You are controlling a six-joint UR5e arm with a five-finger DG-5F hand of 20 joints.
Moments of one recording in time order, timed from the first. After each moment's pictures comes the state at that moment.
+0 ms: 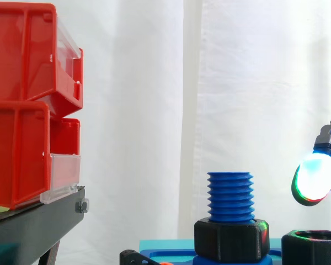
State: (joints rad) arm 0.45 -1.95 -1.64 -2.72 -0.55 -0.88
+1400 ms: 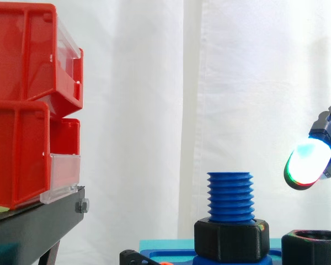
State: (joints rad) arm 0.46 -1.95 -1.64 -2.63 -0.50 -0.94
